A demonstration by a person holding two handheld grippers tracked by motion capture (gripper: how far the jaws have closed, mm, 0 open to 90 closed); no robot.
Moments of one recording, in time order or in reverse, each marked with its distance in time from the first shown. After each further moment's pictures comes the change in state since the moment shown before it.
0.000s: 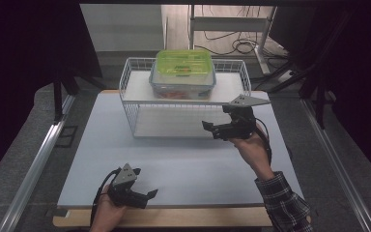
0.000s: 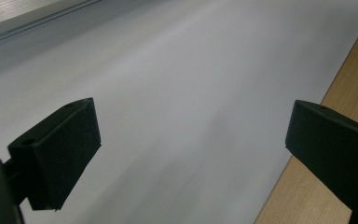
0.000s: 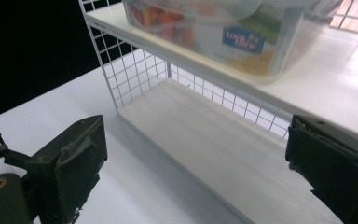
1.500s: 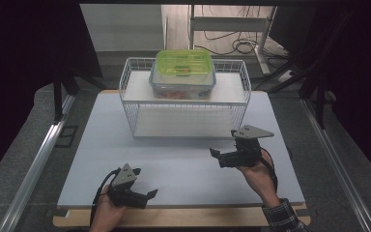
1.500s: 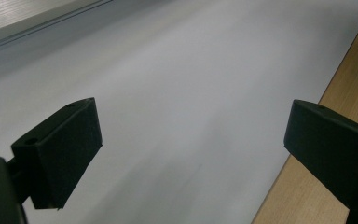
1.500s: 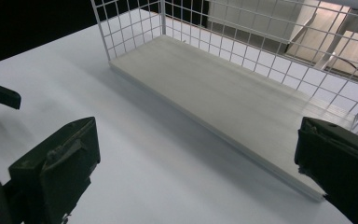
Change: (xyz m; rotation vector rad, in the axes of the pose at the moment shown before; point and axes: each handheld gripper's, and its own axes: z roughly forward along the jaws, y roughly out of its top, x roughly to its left) left arm -0.001 0.001 -0.002 -0.012 0.001 0.007; right arm 0.013 -0.074 -0.016 0.044 -0.049 -0.017
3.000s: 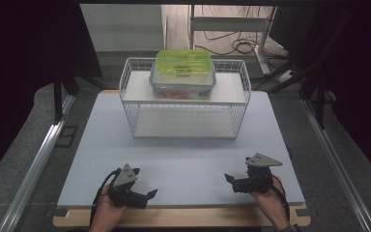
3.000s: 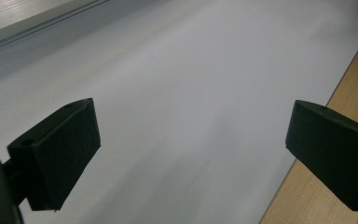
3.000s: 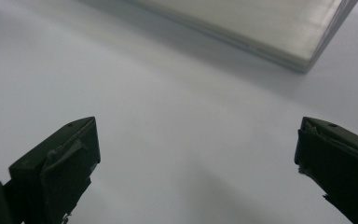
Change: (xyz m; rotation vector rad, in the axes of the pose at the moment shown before) left arm 0.000 -0.001 0.002 0.017 0.029 0.011; right arm -0.011 -0.097 -0.014 0.136 -0.083 0.048
